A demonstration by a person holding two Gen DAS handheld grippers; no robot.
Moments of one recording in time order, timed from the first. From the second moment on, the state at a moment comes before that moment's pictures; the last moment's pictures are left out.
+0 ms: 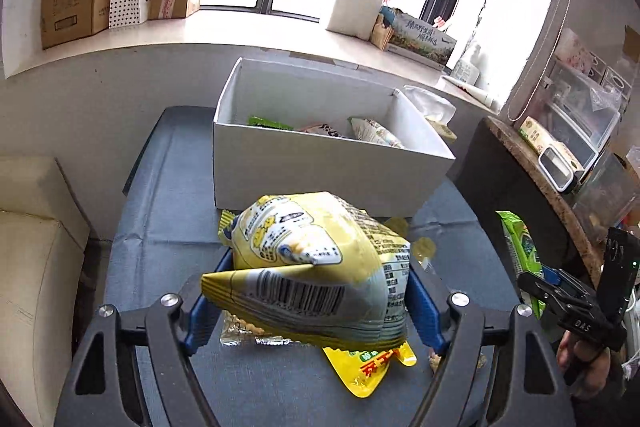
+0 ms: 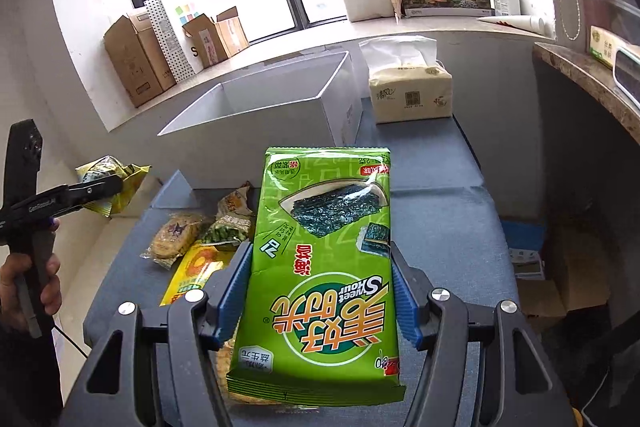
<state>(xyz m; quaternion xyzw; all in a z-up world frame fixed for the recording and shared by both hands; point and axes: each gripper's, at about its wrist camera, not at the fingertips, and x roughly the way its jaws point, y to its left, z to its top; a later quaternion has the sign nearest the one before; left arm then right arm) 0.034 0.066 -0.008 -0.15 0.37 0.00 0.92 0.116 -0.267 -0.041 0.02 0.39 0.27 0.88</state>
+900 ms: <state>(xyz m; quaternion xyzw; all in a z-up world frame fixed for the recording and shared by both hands) 0.238 0.106 0.045 -0.02 0.38 0.03 0.92 0.310 -0.105 0.022 -0.01 0.39 0.32 0.86</state>
